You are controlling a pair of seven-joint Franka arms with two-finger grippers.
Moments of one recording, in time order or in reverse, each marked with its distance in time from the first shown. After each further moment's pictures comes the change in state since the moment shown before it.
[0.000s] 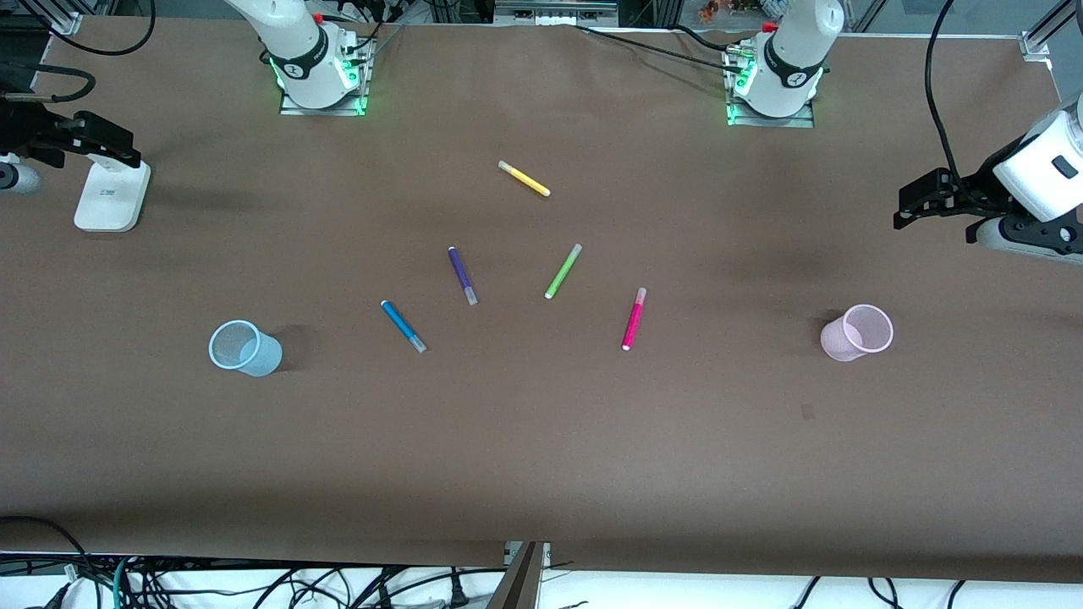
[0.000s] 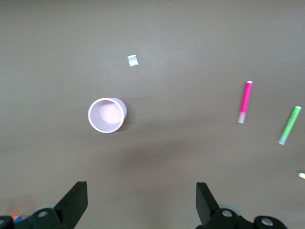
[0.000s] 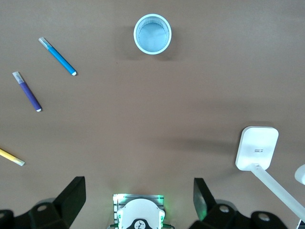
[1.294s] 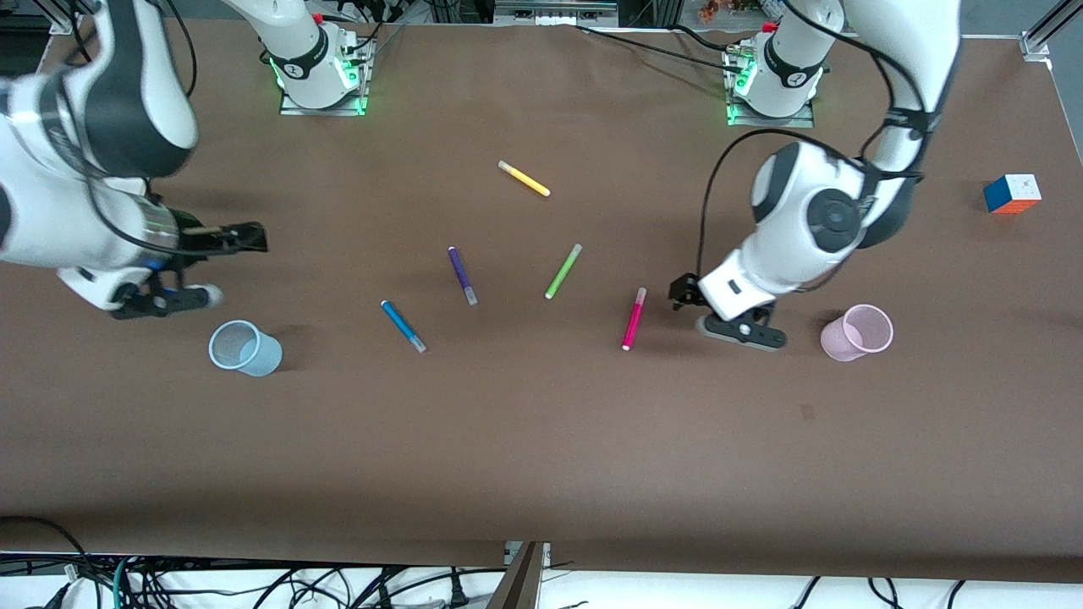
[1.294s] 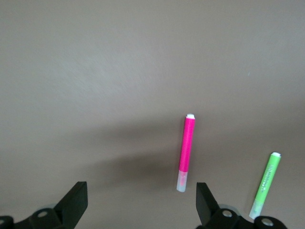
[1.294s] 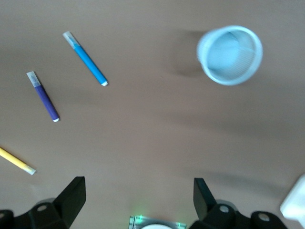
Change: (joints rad) left arm -0.315 0.307 -0.050 -0.345 -0.095 0.735 -0.261; right arm 0.138 0.322 0.024 0.001 0.100 0.198 -0.001
